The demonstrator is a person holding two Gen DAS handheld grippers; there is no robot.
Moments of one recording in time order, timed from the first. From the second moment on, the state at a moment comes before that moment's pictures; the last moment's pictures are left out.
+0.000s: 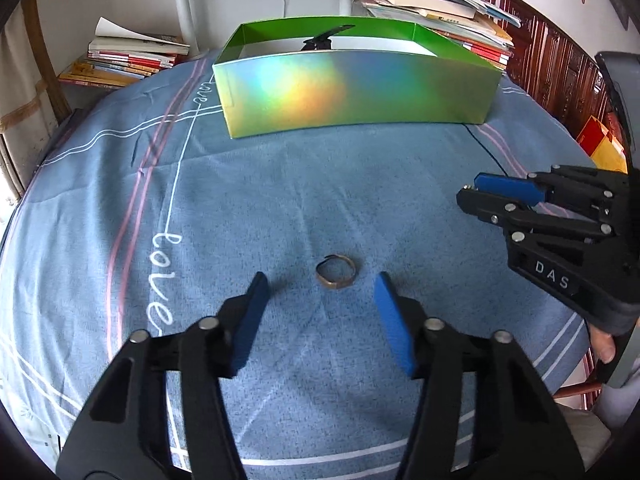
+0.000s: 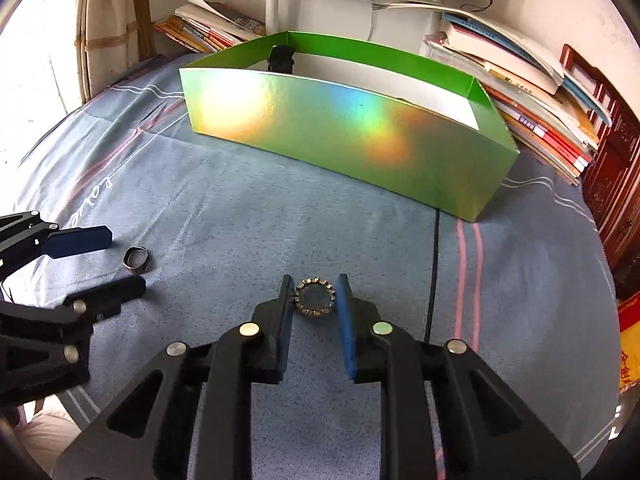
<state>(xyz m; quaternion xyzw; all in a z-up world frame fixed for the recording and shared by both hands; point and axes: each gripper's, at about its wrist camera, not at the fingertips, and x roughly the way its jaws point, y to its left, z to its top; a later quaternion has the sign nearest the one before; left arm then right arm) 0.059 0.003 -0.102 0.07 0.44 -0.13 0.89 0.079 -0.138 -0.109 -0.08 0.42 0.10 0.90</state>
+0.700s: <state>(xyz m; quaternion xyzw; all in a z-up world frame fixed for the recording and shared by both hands) 0.064 0.003 -0.099 0.06 0.44 -0.11 0.89 0.070 -0.154 -0.109 -0.05 0.42 0.07 0.90</state>
